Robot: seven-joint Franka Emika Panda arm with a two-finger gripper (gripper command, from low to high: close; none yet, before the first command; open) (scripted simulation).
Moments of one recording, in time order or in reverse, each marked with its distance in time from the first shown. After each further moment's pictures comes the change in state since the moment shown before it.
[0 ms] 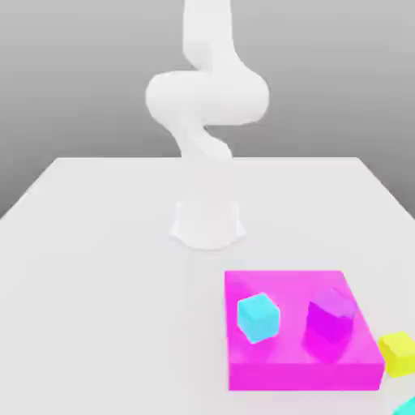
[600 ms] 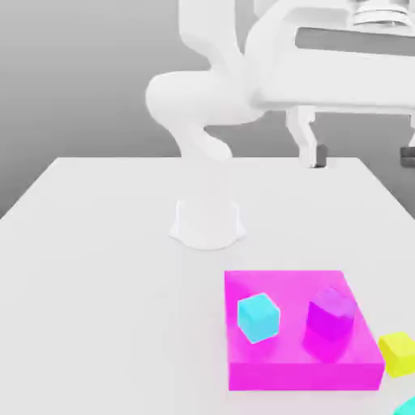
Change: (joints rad) arm 0.085 0.659 0.166 0.142 -0.103 0.105 0.039
